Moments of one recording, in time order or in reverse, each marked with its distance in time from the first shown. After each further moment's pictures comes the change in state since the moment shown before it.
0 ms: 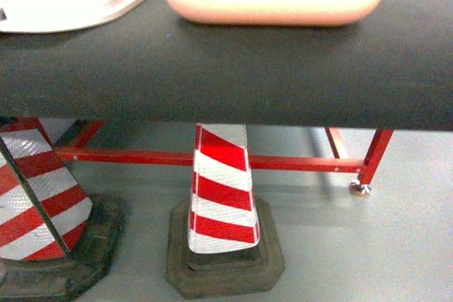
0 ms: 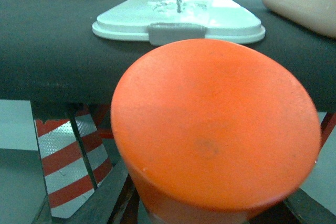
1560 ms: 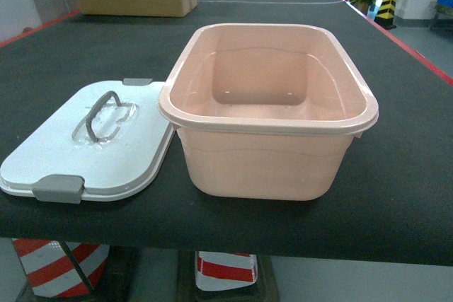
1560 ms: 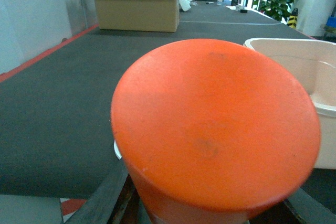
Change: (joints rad) left arm 0.000 0.000 0.000 0.000 0.000 0.000; right arm 0.000 0.000 0.000 0.000 0.000 0.001
